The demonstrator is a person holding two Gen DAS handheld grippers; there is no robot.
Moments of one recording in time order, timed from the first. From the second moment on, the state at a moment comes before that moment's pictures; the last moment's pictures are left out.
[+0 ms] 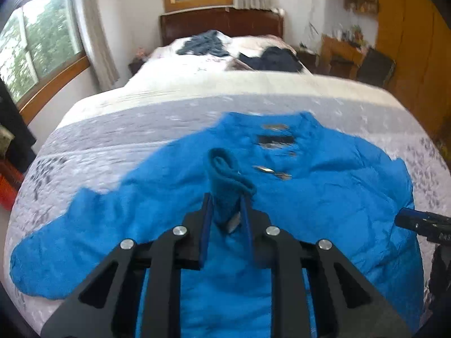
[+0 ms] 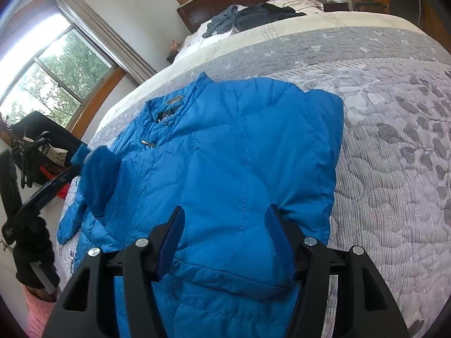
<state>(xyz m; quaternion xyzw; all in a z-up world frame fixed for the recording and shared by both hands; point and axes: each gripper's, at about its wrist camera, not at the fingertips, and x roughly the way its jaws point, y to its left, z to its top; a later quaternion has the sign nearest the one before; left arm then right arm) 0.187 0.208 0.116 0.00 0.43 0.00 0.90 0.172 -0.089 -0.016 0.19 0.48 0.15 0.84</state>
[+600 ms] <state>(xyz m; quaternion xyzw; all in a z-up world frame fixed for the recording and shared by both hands) 0.207 0.222 0.054 -0.06 0.49 -0.06 0.87 0.166 -0.059 -0.019 0.16 0.50 0.16 0.83</state>
